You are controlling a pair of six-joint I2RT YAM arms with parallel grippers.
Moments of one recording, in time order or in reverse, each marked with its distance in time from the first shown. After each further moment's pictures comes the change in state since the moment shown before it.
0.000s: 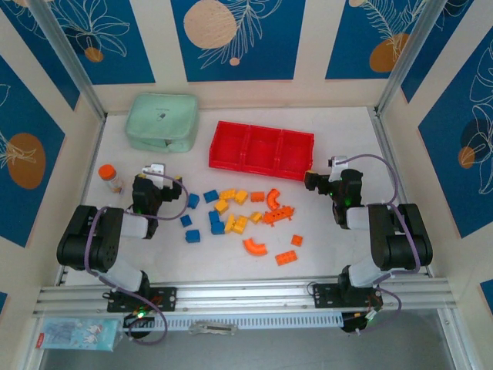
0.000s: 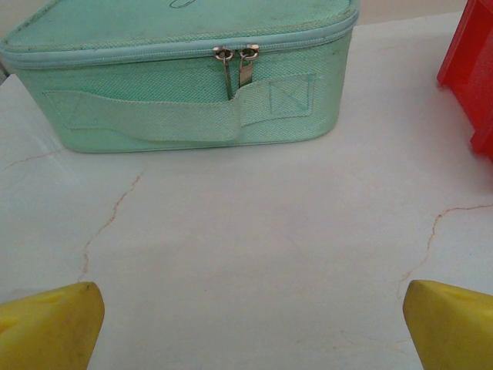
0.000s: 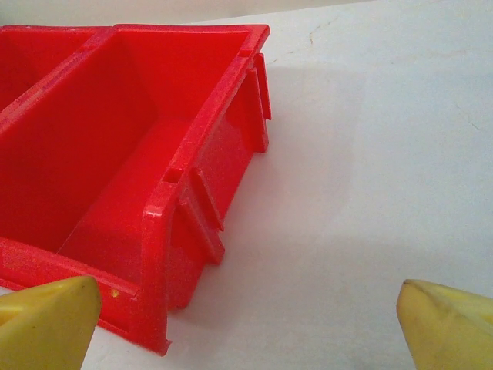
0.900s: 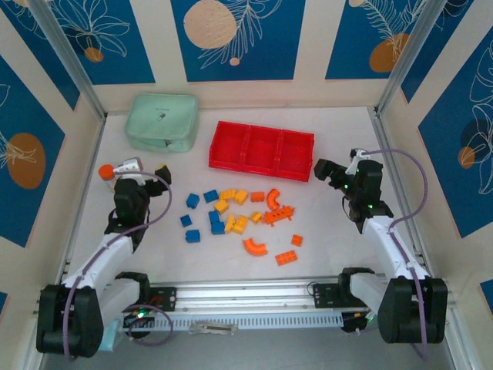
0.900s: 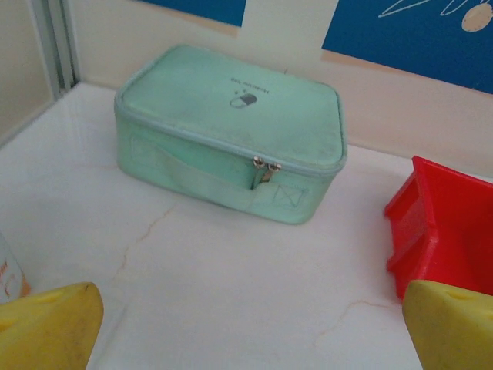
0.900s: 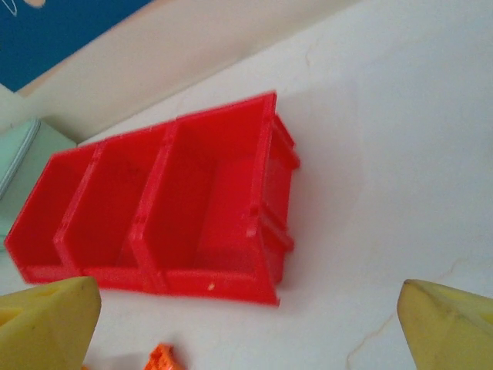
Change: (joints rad) left arm 0.003 -0.603 0.034 -0.554 -0.058 -0.360; right arm -0.019 -0.507 0.172 -0.743 -0.056 0.354
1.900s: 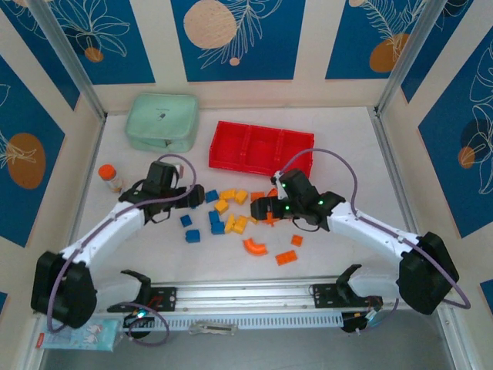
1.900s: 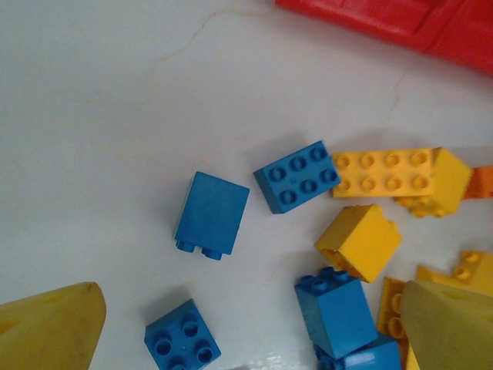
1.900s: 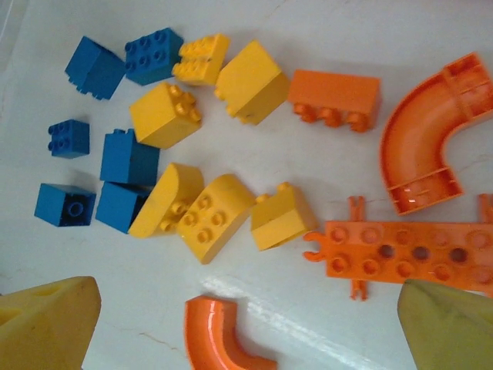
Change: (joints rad) left arm -0.287 0.263 0.408 -0.830 0.188 -0.107; right arm 0.718 0.213 0.194 -0.367 0.058 0.094
